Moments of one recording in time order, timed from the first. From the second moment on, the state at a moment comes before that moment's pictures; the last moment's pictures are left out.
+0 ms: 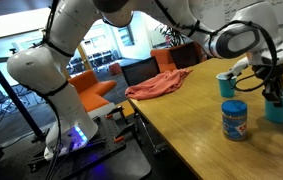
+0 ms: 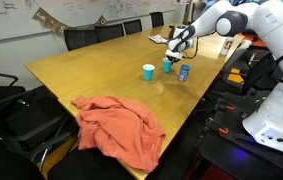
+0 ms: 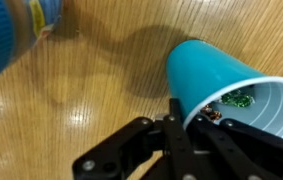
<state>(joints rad) -0.24 0.96 -0.32 -1.43 0.19 2.59 0.80</state>
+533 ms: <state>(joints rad) -0.24 0.93 -0.32 -1.46 0.19 2.69 0.77</state>
